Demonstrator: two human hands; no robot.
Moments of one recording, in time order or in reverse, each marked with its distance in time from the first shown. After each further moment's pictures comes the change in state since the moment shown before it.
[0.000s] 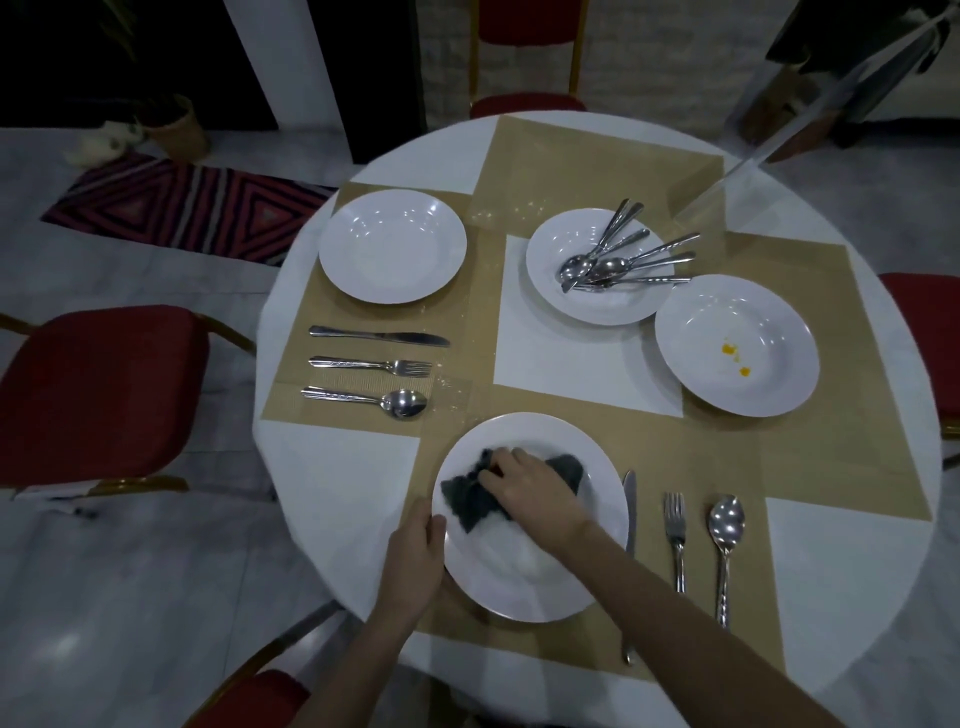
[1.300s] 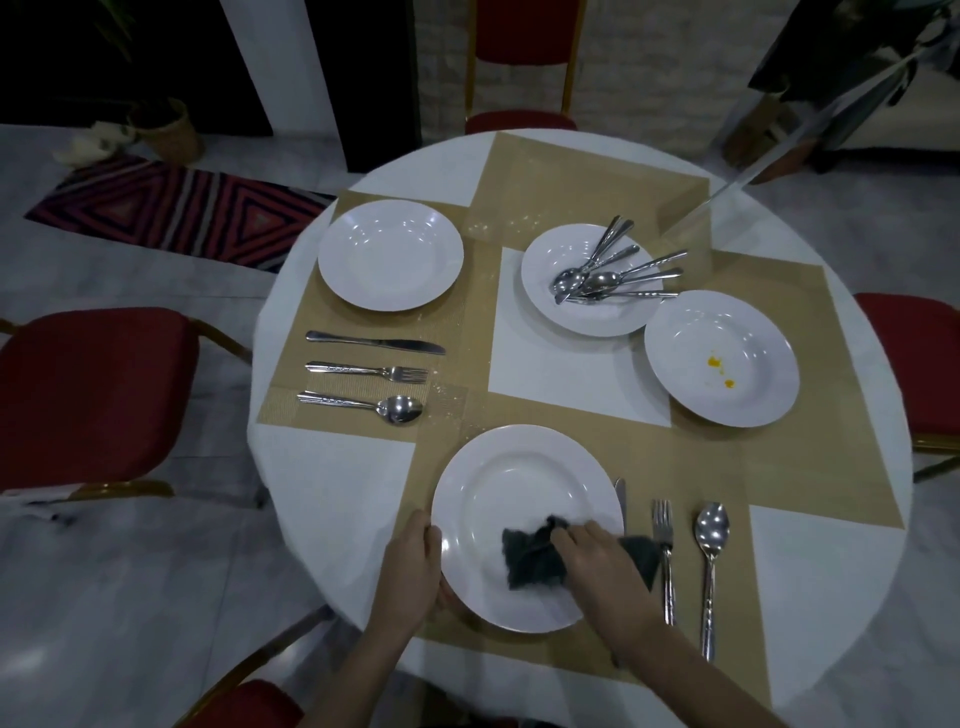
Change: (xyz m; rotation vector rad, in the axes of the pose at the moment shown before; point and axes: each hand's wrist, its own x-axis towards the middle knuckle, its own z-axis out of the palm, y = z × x) left_hand -0.008 0.004 -0.001 0.080 0.002 -0.009; right_hand -0.096 -0.008 -0.003 0.043 -0.073 0.288
